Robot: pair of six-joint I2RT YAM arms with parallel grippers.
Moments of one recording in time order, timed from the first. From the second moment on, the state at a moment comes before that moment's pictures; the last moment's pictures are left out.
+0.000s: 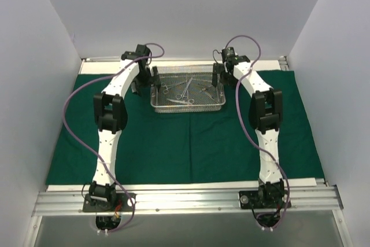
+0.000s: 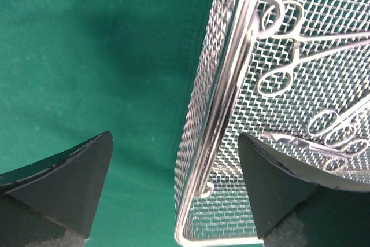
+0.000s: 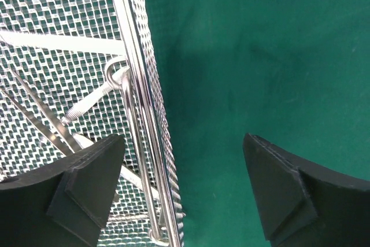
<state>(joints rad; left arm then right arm) -0.25 2.46 2.37 -1.17 -0.01 -0.49 0.23 2.34 2.05 -0.79 0.12 0.29</state>
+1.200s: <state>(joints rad) -0.21 2.10 2.14 -1.16 -0.03 -0.42 0.33 2.23 2.10 -0.89 -0.02 0.30</state>
